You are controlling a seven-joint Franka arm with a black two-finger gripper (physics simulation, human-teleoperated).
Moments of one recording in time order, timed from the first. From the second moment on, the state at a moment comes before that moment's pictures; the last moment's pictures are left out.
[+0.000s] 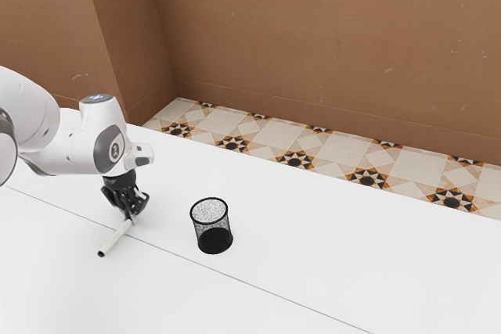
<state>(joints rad) -0.20 0.37 0.46 -2.13 -0.23 2.40 0.38</state>
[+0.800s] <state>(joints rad) -0.21 0.01 0.19 -2.10 -0.21 2.35 0.33</state>
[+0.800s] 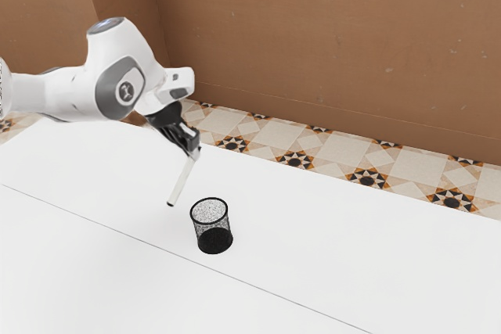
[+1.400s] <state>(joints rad) -0.21 0.12 0.11 -2.00 -0.28 2.37 0.28</state>
